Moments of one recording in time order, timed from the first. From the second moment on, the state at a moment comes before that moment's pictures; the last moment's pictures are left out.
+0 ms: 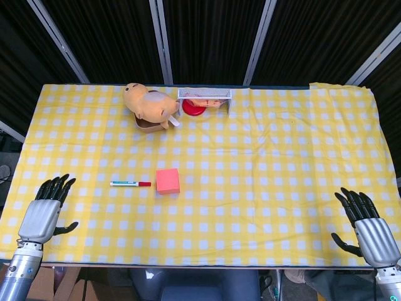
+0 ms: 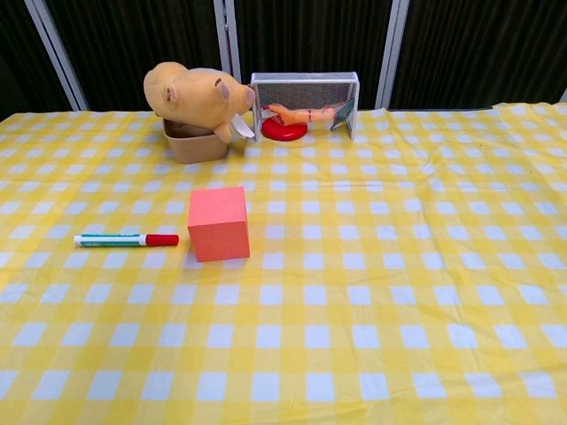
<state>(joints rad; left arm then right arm) -0.17 -1.20 -0.01 -1.81 1.40 1.37 0.33 0.07 -1.06 -0.04 -1.55 -1.67 1.52 0.17</state>
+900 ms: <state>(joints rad) -0.30 -1.26 -0.11 -1.77 1.22 1.21 0.39 0.06 -1.06 -0.04 -1.55 -1.67 1.52 0.17</state>
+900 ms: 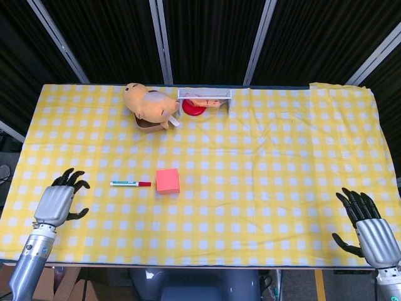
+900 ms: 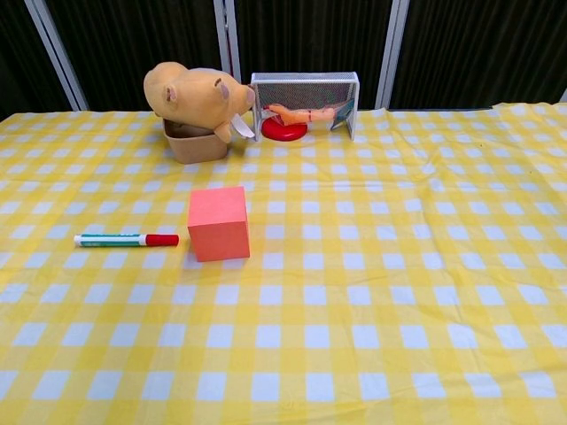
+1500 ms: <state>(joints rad) -0.57 -1.53 -0.21 -1.54 0.86 1.03 0.66 0.06 -1.06 -0.03 -1.55 -1.67 1.52 0.21</state>
